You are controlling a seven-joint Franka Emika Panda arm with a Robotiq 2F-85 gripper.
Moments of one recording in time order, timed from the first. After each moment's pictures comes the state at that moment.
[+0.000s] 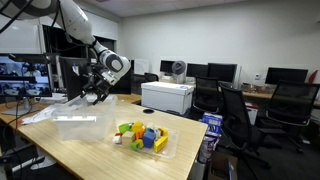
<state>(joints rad) 0.16 0.61 0.01 -1.63 0.39 1.55 1.67</state>
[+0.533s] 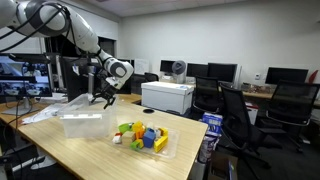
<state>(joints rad) 0.18 0.80 0.00 -1.41 0.40 1.66 1.93</state>
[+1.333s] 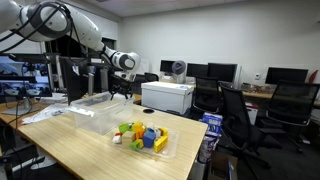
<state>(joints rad) 0.18 0.84 -0.10 -1.23 0.25 1.73 2.42</state>
